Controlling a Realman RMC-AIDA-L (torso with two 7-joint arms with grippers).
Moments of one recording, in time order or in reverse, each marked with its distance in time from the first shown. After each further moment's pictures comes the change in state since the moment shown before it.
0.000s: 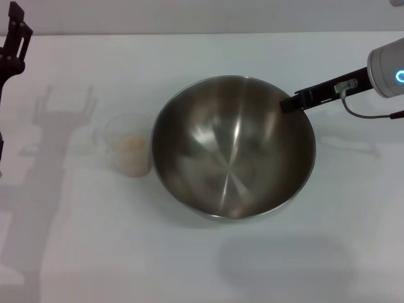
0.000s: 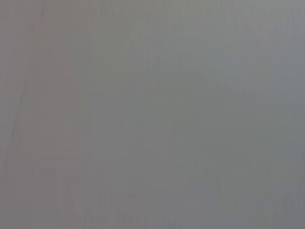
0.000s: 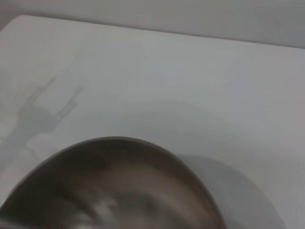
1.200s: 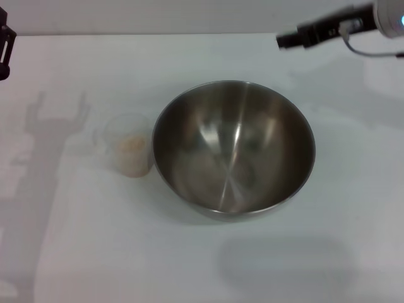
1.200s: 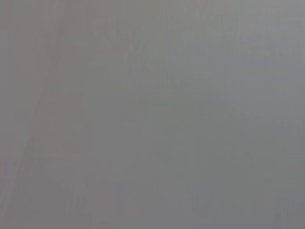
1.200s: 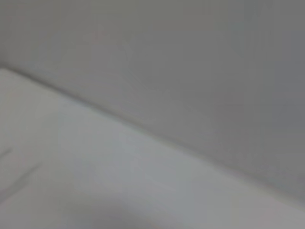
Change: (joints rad) left arm 0.038 0.001 0.004 -0.003 0.009 0.074 -0.047; right arm -0.012 0.007 -0.083 -0.245 -0.075 -0.180 -0.023
